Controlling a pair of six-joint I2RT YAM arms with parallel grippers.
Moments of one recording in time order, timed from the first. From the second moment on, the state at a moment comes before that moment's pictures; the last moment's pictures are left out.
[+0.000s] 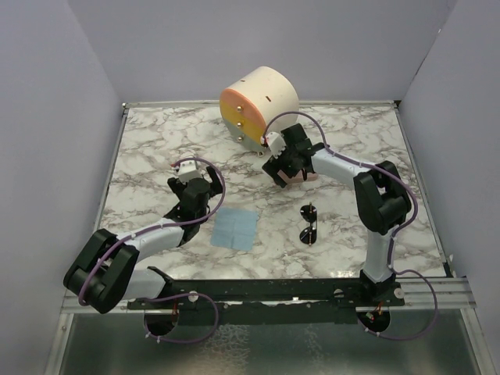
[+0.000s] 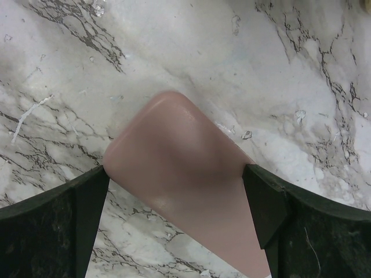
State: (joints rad) left arm -0.55 1.28 0.43 0.49 -0.63 -0.48; right arm 0.50 1.97 1.38 -0.35 -0.09 -0.41
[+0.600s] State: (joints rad) left arm -0.55 1.29 0.43 0.49 -0.63 -0.48; right arm 0.50 1.99 1.38 -0.29 -0.07 -0.40
